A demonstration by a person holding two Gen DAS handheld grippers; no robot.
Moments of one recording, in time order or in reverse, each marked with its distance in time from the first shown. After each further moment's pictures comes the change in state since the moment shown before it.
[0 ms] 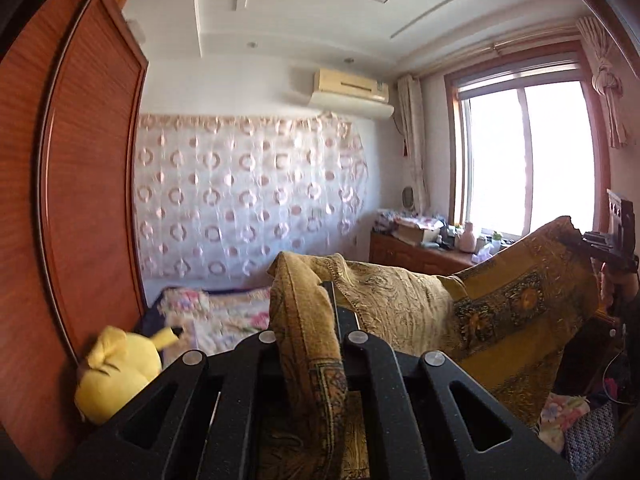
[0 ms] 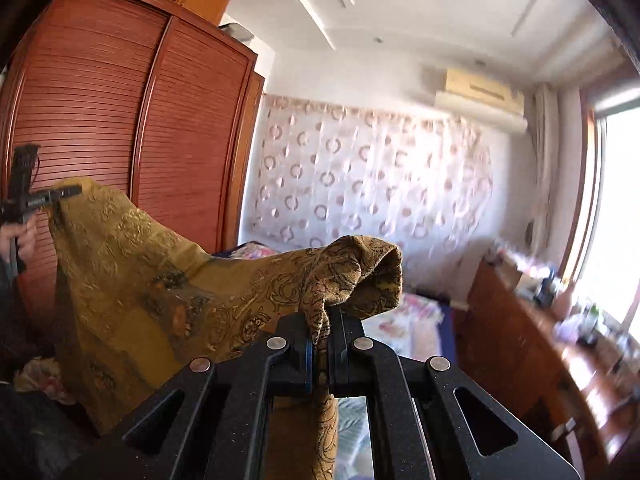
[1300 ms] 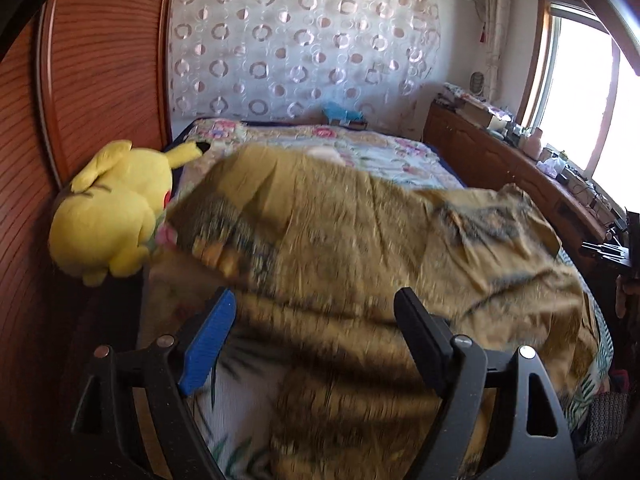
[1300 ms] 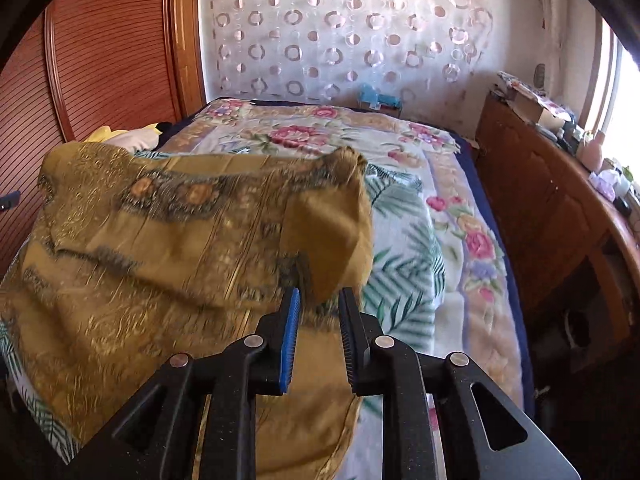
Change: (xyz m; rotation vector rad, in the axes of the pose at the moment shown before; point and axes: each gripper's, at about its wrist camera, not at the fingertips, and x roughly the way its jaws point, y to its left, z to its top) left arm 0.147 0.069 -0.246 -0.192 0.552 0.137; right arm 0.248 -0.008 -0.150 0.214 0.577 0.011
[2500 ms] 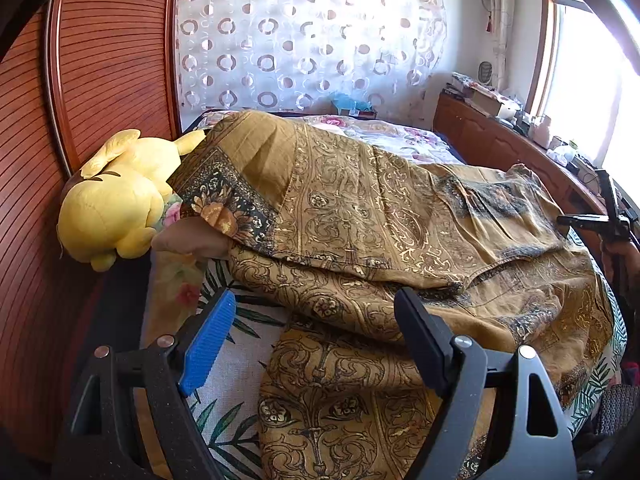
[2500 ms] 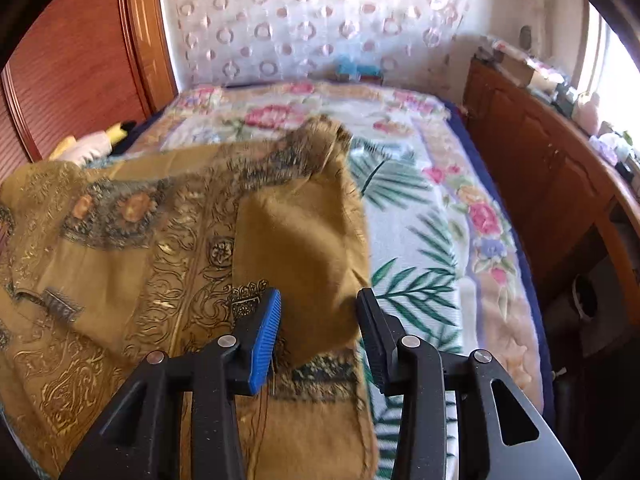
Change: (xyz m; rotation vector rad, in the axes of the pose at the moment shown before) left arm 0.002 -0.011 -0.019 0.014 0.011 0.052; right arm 0.102 -0.031 0.056 0.090 0.114 -0.039
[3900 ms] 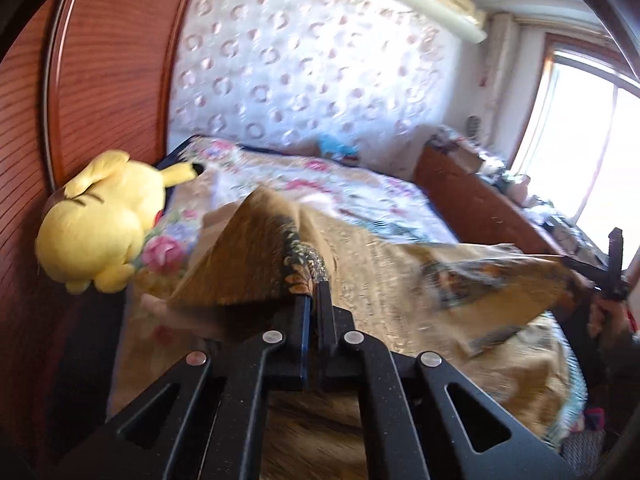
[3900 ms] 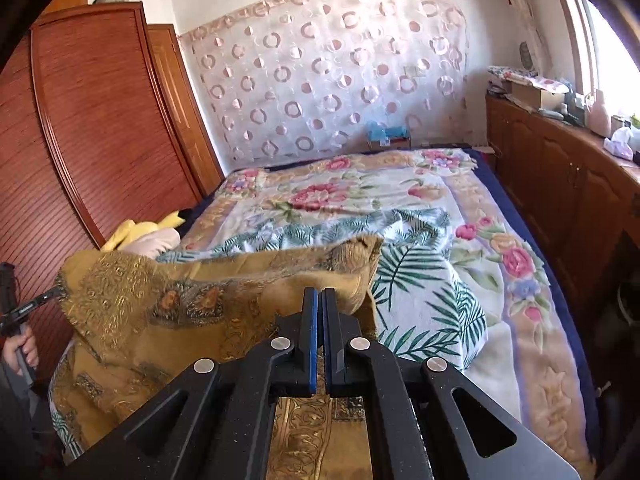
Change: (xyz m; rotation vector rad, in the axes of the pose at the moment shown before) left arm -0.027 0.020 0.052 -0.108 -0.133 -0.152; right arm -0.144 -0.008 0.007 0.119 -0.298 0.208
